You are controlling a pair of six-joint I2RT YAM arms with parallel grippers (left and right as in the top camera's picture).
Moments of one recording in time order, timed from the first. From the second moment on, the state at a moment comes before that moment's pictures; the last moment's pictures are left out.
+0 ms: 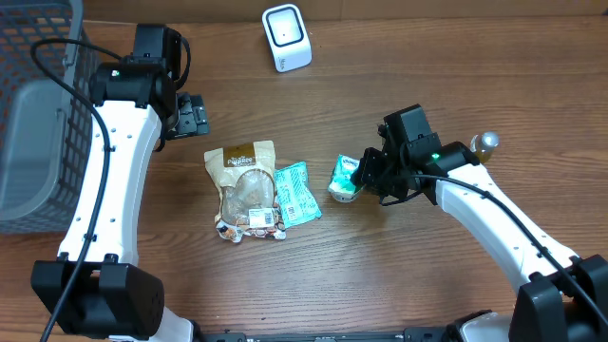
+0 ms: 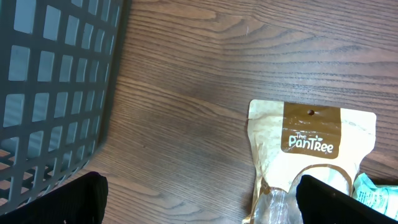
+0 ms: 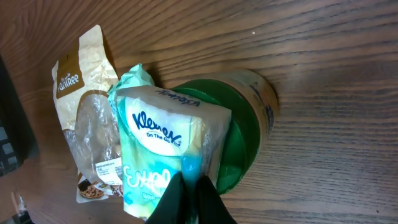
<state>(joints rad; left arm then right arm) -0.06 1.72 1.70 -1.27 -0.28 -0.30 0.36 1.55 1.05 -0.67 -0.36 0.70</state>
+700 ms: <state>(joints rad) -0.06 1.72 1.70 -1.27 -0.28 -0.30 0.36 1.55 1.05 -0.68 -0.36 0.70</state>
